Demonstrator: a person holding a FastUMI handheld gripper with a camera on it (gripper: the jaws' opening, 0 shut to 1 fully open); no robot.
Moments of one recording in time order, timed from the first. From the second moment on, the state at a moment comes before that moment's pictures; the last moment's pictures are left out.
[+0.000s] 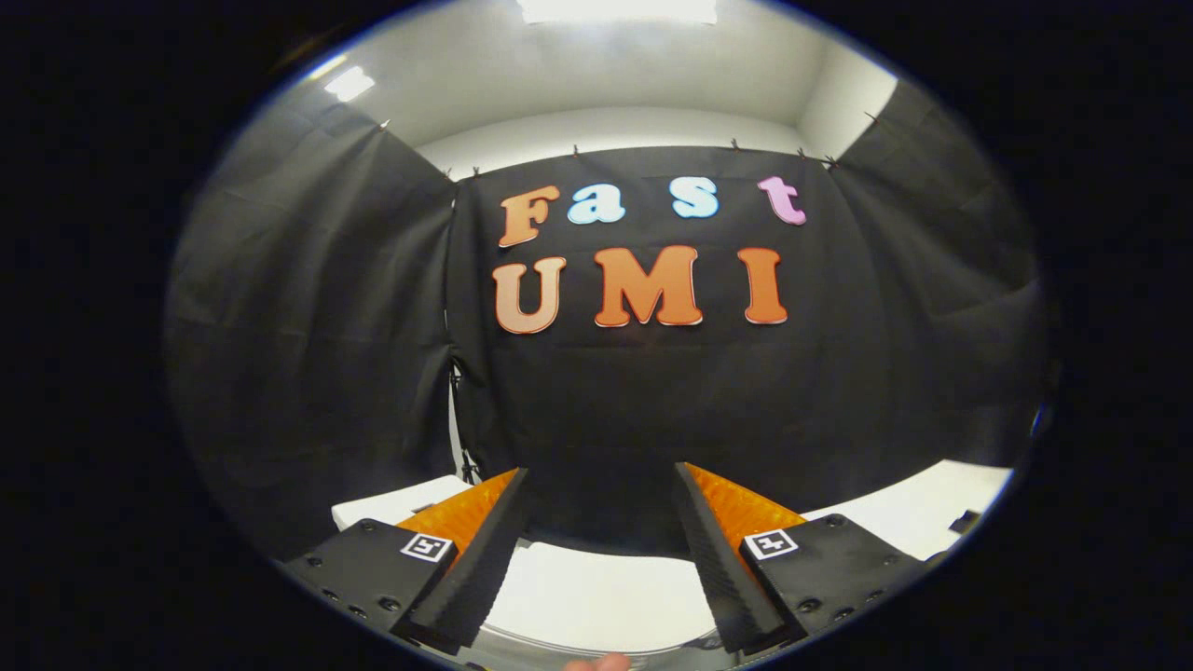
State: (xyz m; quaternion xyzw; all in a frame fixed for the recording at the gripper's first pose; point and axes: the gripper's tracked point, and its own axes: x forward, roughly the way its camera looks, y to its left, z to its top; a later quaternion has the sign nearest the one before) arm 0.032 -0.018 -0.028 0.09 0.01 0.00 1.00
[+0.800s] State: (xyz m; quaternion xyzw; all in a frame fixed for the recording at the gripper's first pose) arm -0.013 -0.207 -0.323 0.47 0.12 -0.24 0.84
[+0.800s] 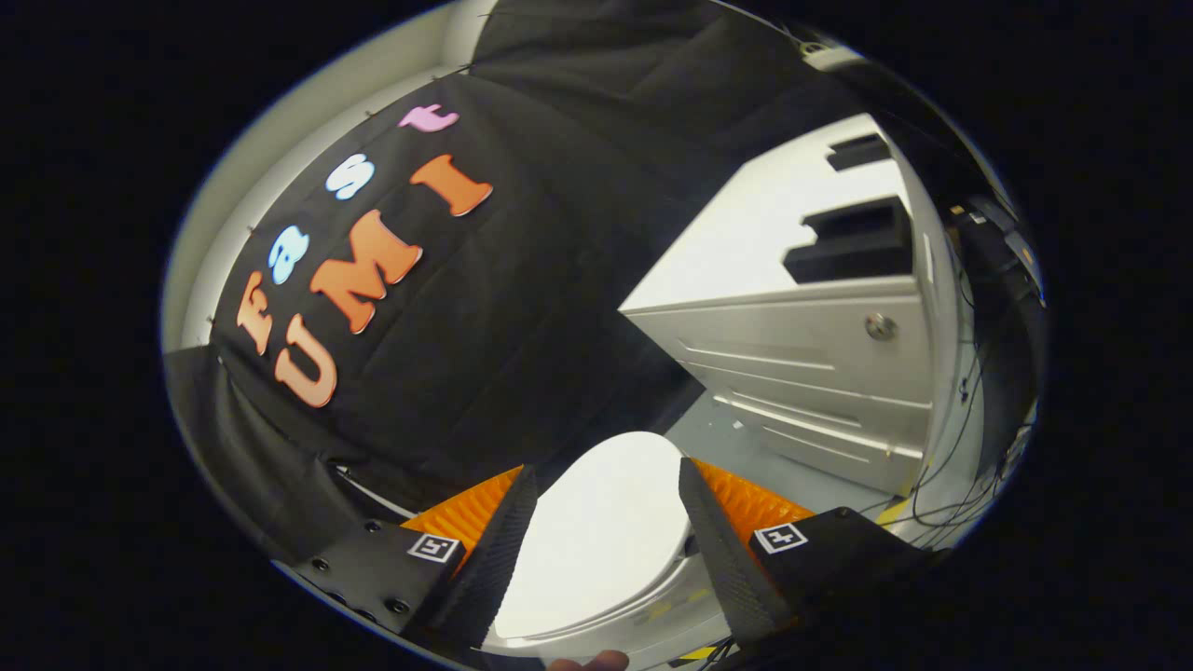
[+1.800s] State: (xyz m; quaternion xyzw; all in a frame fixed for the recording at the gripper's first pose) arm 0.016 -0.185 -0.509 0.61 0.19 -0.25 0.73
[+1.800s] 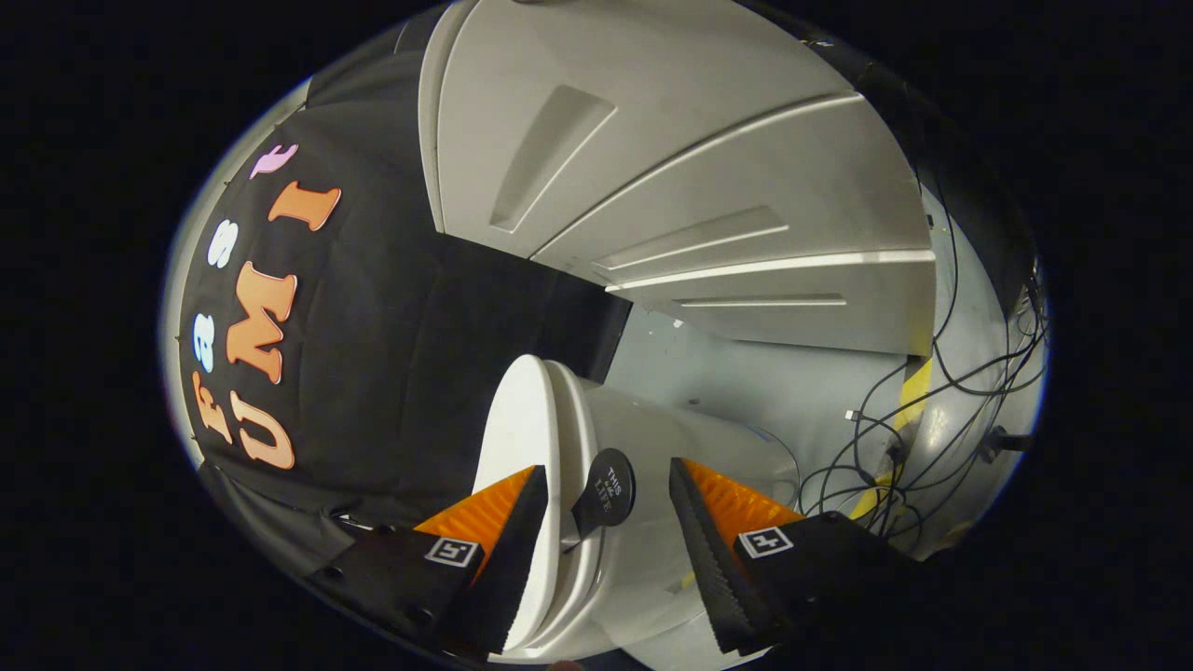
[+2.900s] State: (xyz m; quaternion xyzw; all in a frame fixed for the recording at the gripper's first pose) arm 0.037 -0.186 -0.512 0.60 0.17 -0.21 0.75
